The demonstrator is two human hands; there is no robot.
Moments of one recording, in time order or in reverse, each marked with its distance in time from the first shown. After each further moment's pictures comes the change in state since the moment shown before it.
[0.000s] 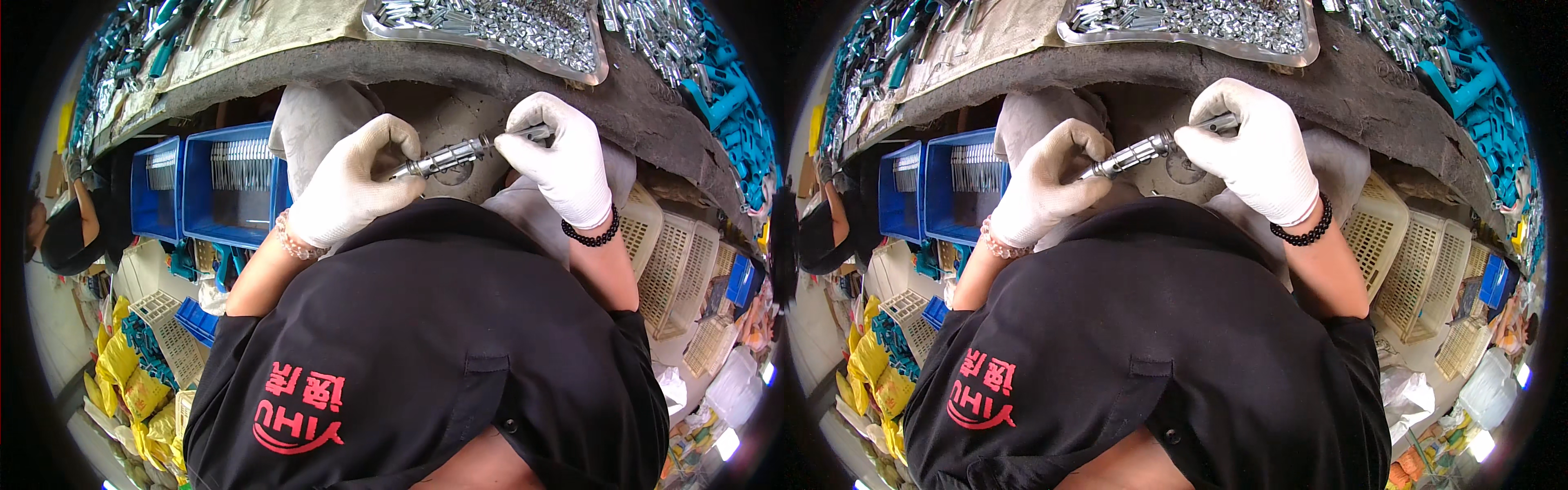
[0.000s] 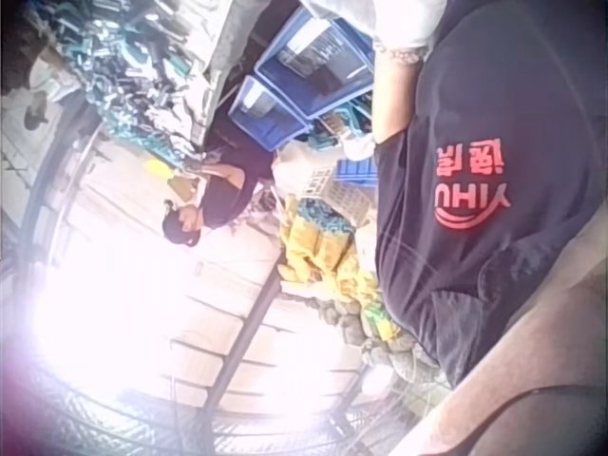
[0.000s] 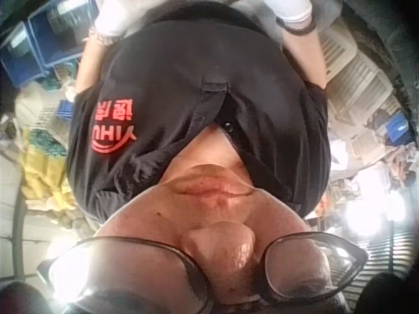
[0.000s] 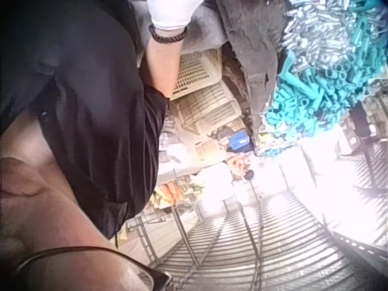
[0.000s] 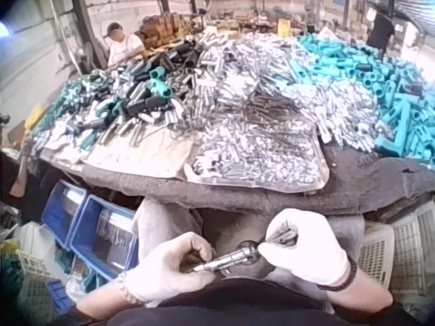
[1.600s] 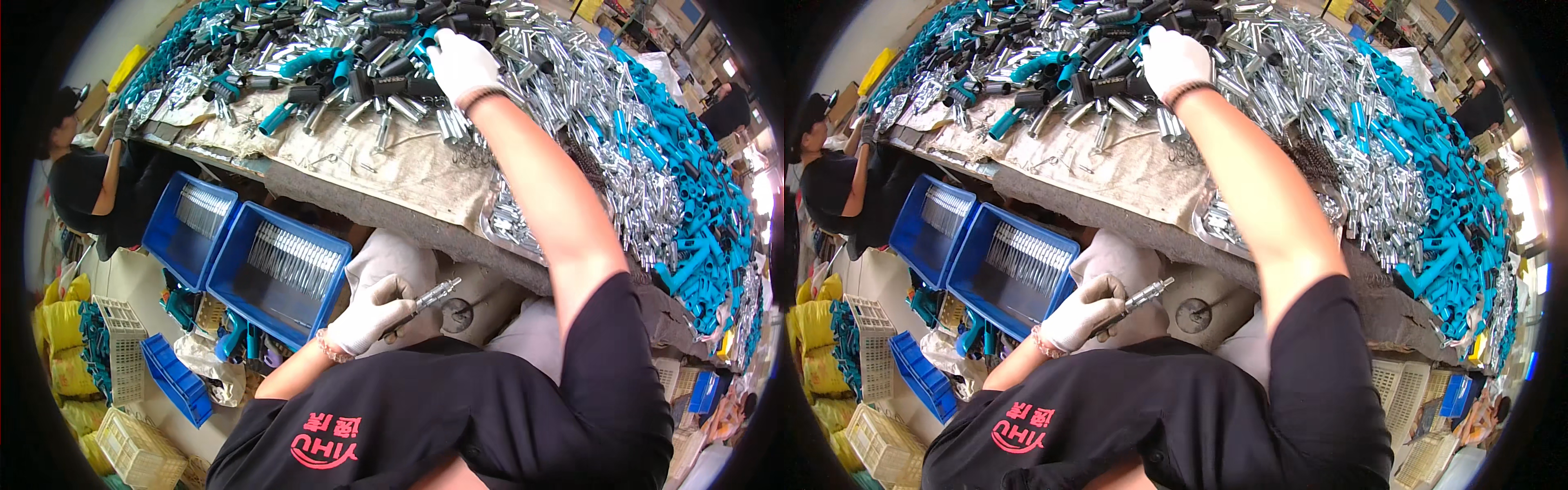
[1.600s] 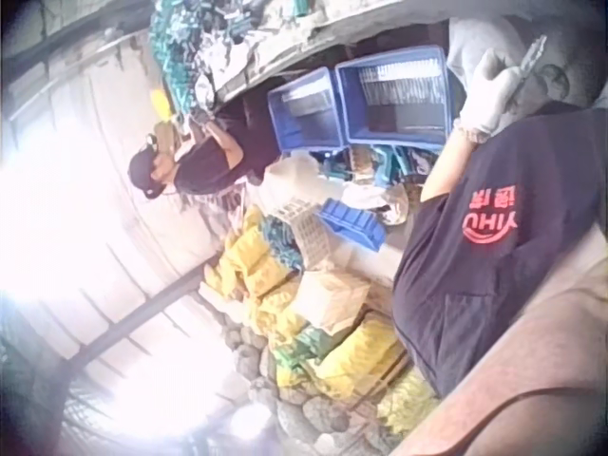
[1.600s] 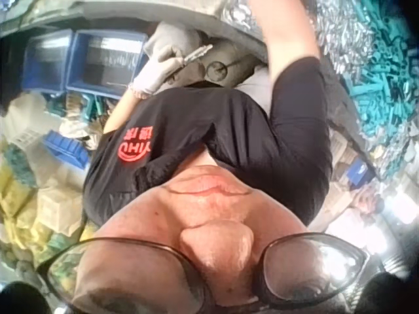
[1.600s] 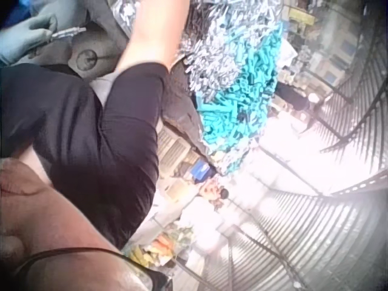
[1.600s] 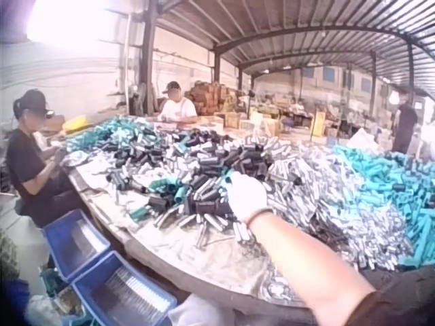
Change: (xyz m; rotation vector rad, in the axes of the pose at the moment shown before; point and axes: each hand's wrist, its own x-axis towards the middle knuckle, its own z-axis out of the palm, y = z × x) left_hand -0.042 -0.026 -0.089 -0.378 0.138 -0.100; right_hand 0.391 -0.125 0.129 -0.936 0.268 -0.462
